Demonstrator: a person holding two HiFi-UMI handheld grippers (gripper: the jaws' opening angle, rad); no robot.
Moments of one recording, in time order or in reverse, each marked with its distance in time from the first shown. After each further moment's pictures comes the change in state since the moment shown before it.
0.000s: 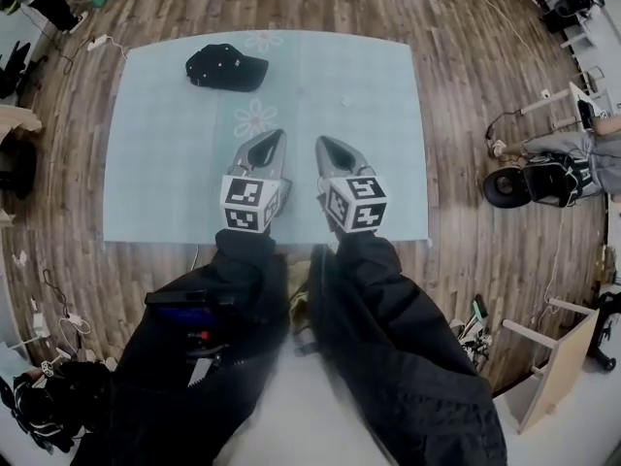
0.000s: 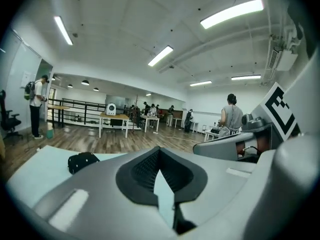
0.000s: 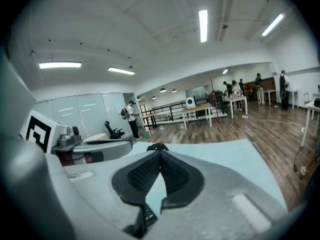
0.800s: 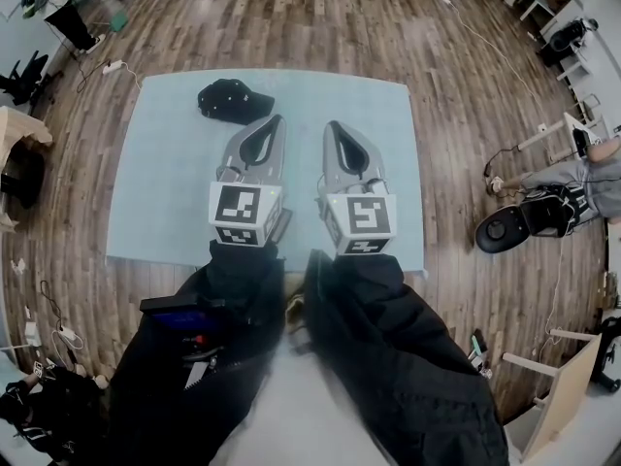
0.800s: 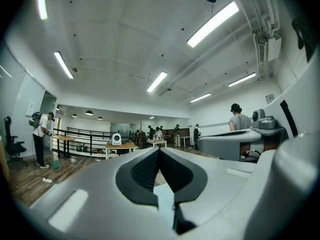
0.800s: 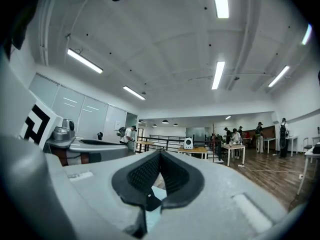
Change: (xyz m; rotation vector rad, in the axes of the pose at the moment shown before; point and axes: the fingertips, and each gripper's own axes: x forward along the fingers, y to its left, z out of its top) left arm -0.038 -0.012 0.156 0.146 -0.287 0.087; right arm -0.055 0.044 0.162 -0.287 -0.402 -0.068
